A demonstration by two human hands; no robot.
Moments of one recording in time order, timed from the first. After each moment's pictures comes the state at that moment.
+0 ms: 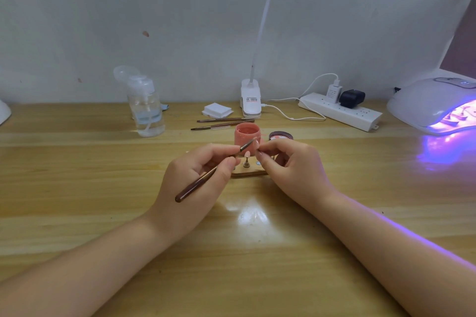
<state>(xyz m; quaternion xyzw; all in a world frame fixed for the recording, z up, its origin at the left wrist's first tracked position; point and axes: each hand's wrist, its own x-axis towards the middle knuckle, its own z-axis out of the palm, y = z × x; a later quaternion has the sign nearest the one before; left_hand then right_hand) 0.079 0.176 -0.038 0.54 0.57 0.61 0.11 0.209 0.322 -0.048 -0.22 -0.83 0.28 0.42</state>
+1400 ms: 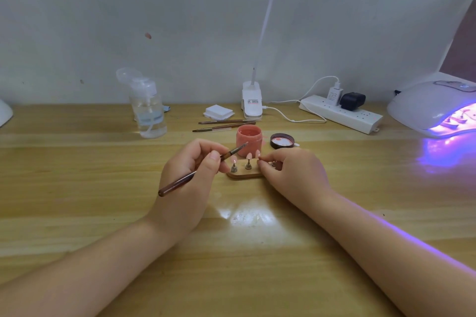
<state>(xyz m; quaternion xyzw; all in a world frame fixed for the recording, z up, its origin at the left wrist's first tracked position) 0.076 0.178 -0.039 0.48 0.56 0.67 0.12 0.205 0.323 -0.046 -0.37 -0.87 0.15 0.28</state>
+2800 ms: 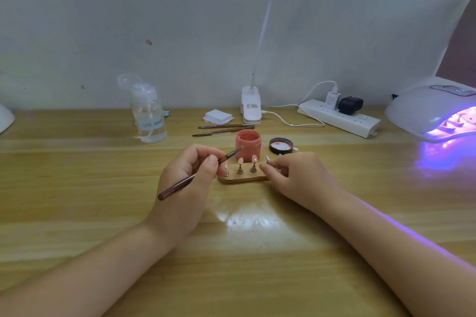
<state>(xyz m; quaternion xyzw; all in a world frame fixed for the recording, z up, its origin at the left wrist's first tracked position) 0.073 0.177 -0.039 0.48 0.57 0.66 0.10 0.216 0.334 -0.041 -0.31 -0.91 0.11 0.25</state>
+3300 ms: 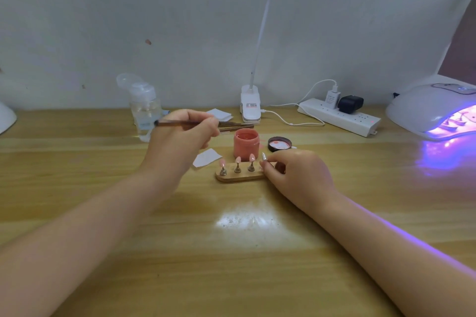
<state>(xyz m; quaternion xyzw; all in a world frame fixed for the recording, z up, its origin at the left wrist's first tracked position) 0.040 0.209 0.000 0.40 0.62 0.66 0.13 0.214 0.329 -0.043 -0.33 -0.89 0.08 0.31</state>
